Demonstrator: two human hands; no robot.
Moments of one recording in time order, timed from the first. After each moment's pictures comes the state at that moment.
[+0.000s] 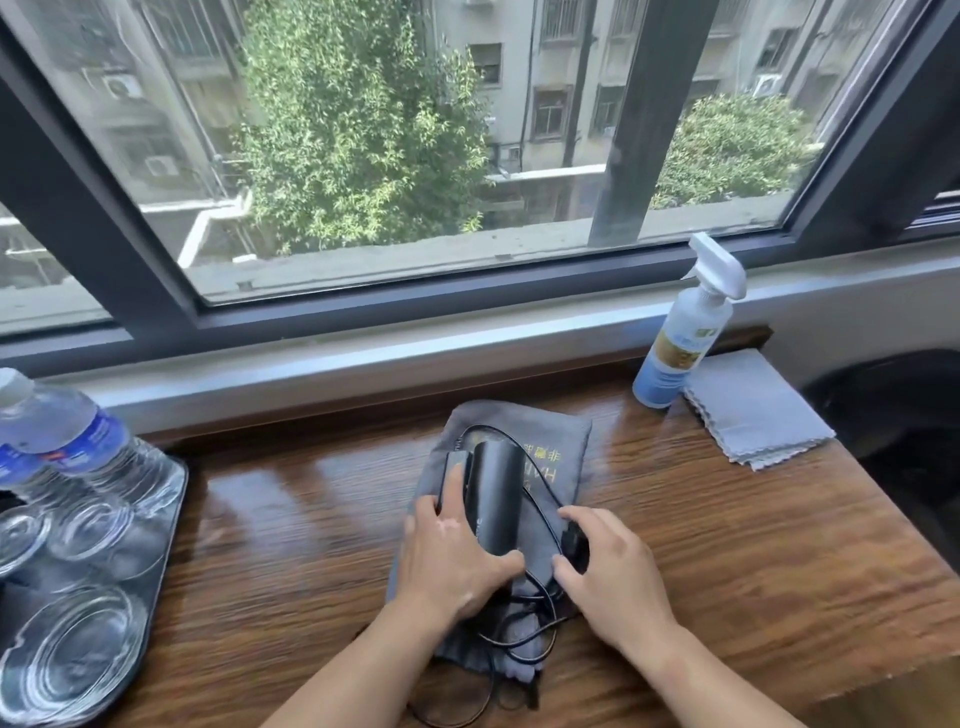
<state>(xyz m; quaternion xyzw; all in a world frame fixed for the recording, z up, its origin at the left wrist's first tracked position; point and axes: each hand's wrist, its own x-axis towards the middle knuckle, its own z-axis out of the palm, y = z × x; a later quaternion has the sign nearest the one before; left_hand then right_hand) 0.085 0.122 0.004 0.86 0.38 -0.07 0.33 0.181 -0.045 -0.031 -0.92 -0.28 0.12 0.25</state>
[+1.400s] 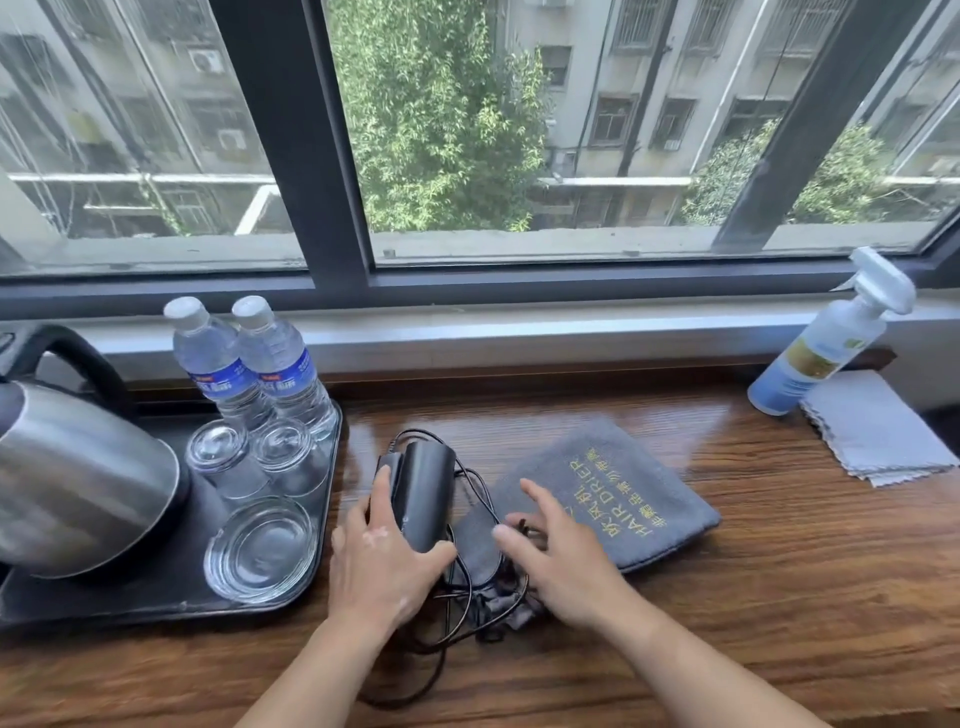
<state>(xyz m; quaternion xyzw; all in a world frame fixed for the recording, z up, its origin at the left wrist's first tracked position) -0.088 0.236 0.005 0.80 0.51 0.00 0.30 0.054 0.089 0.005 -0.80 -0.30 0.36 0.37</state>
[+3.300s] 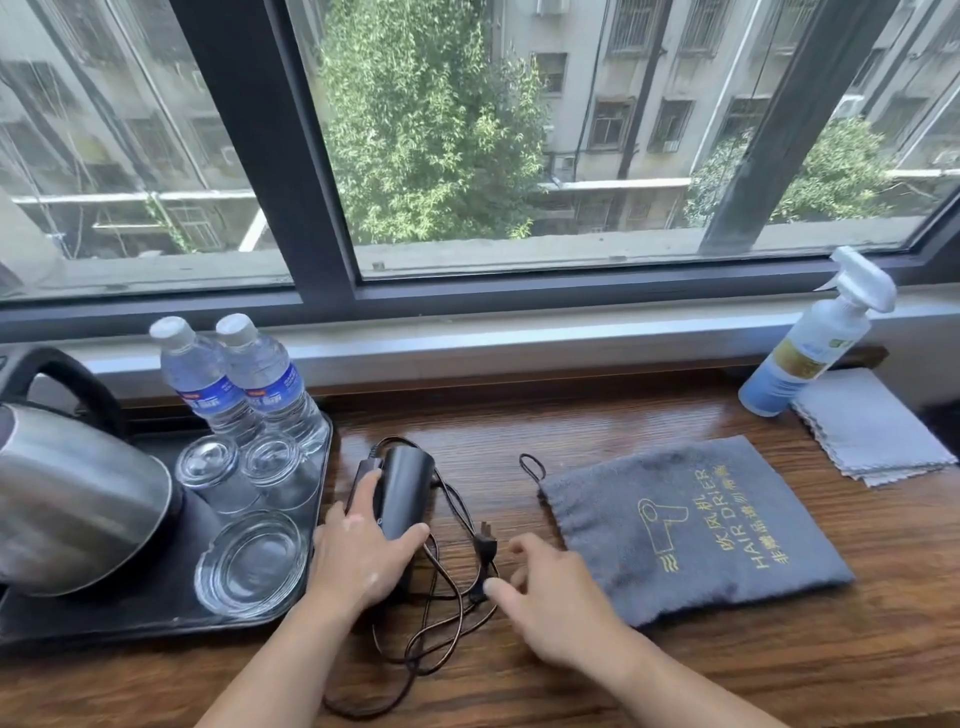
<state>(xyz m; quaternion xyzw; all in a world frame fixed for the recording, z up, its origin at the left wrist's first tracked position) -0.080 0.269 0.001 0.79 0.52 -0.05 0.32 0.040 0.079 0.009 -0.87 -0.32 0.30 0.21</state>
